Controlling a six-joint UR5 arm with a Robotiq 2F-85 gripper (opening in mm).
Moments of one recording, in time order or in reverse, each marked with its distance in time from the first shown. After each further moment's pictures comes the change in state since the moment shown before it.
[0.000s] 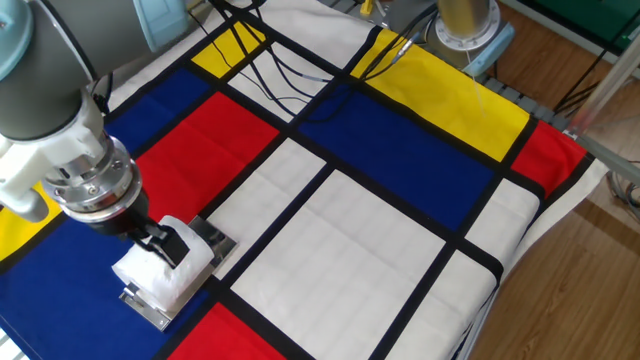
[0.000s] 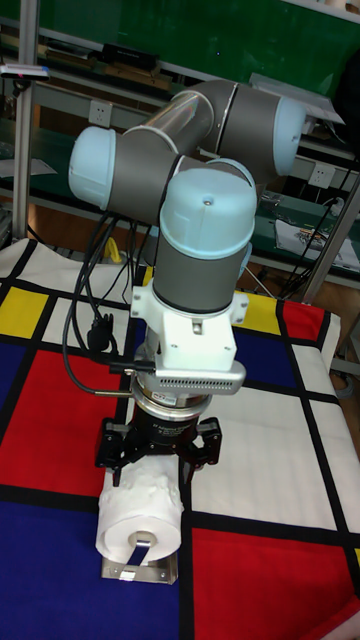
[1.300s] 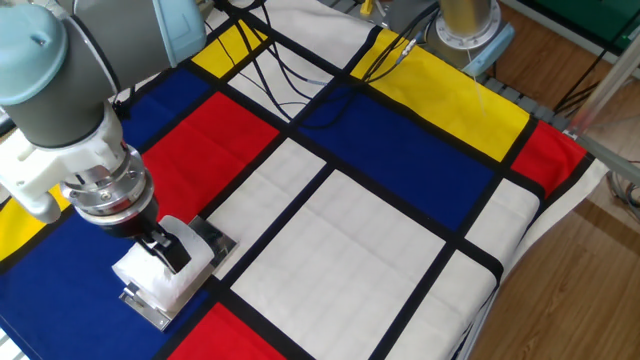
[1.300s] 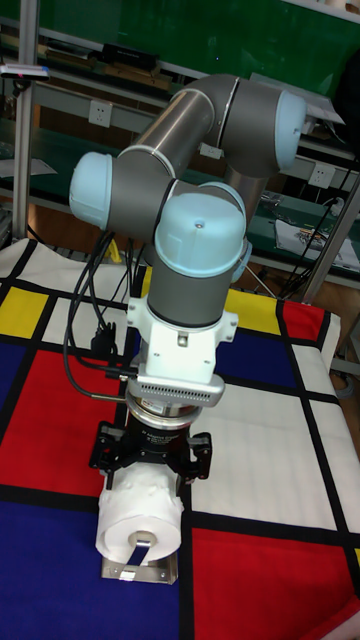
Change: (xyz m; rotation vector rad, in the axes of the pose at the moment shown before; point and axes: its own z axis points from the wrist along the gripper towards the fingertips) arm 0.008 -0.005 0.027 0.013 -0.021 0.138
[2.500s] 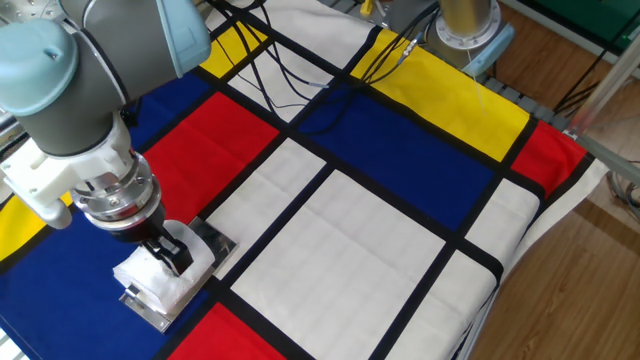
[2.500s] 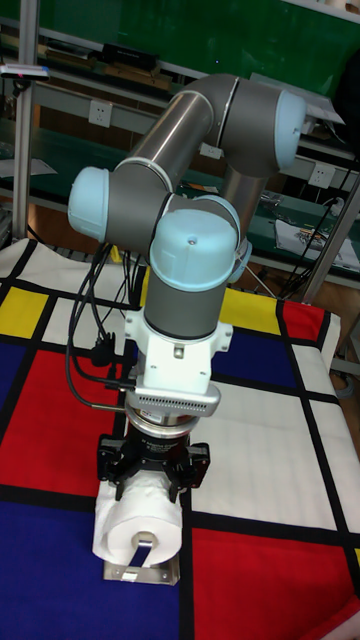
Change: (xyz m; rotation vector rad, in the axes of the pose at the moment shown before) arm 0.002 -0.001 0.018 -0.008 -0.002 -0.006
